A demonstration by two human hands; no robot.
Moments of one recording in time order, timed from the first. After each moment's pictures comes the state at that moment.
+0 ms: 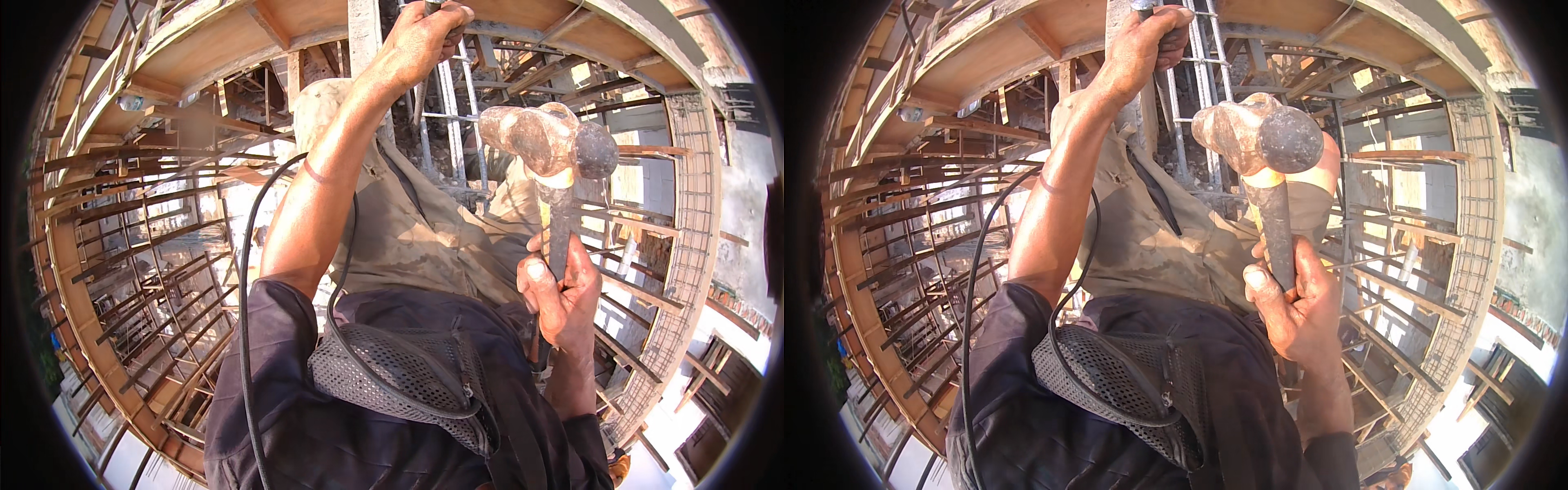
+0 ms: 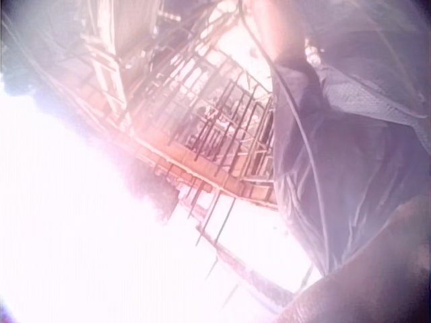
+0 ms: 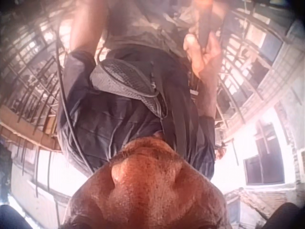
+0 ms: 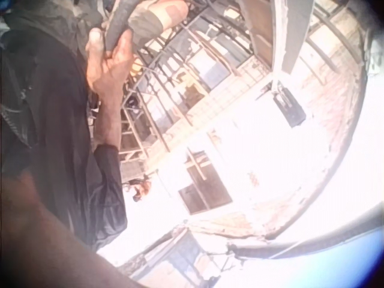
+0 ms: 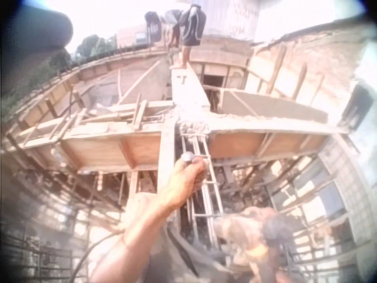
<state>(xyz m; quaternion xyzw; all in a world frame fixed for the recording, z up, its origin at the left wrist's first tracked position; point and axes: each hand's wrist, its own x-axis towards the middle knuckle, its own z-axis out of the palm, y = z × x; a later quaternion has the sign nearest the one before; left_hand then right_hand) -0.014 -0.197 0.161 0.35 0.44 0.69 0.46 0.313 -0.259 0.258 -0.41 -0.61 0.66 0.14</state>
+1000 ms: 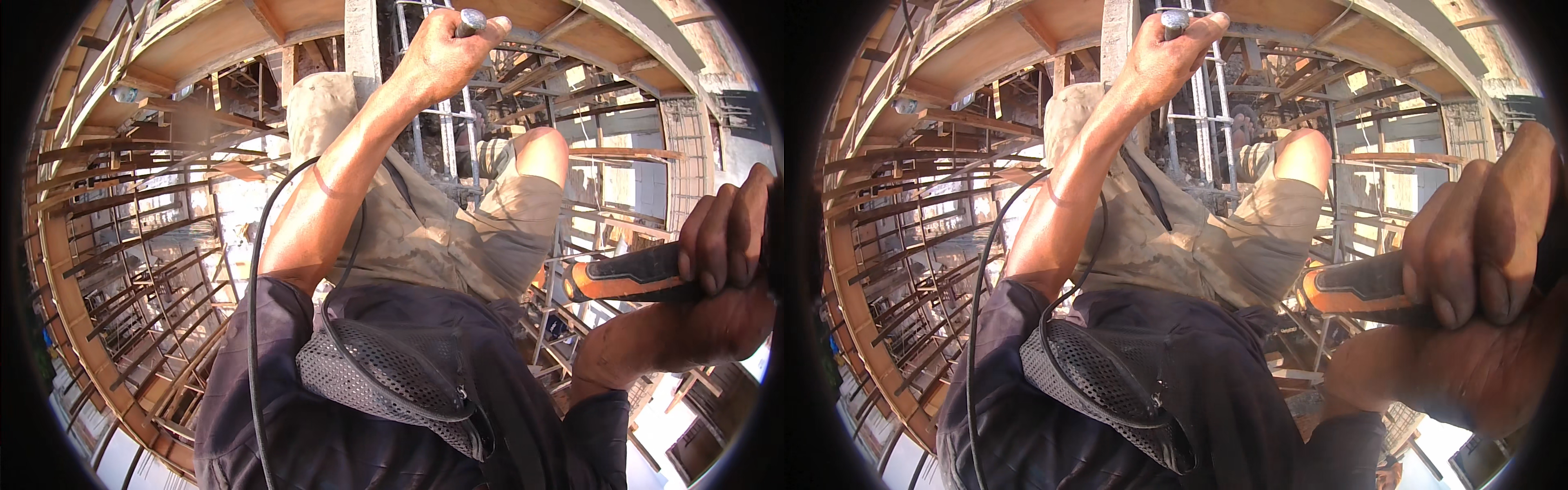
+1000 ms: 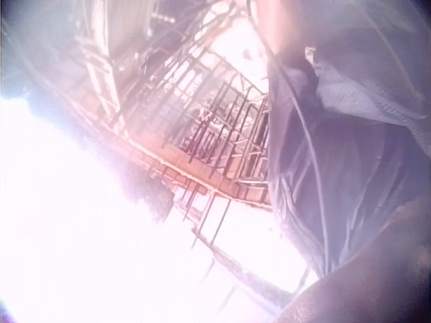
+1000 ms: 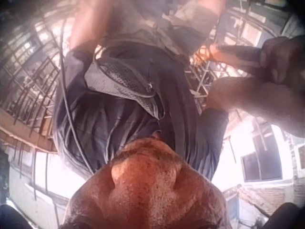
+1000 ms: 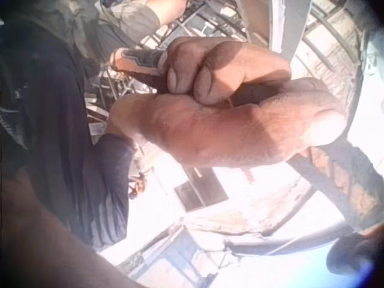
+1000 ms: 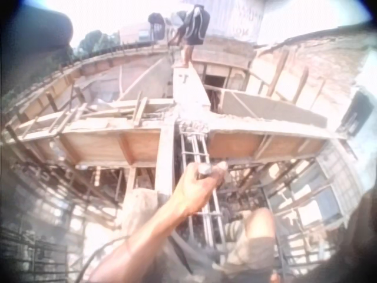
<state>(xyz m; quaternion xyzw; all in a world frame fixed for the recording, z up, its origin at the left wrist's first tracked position) 0.031 -0.201 0.189 0.43 0.58 0.62 0.32 0.265 -0.108 0.379 0.07 -0.56 0.82 -0.08</state>
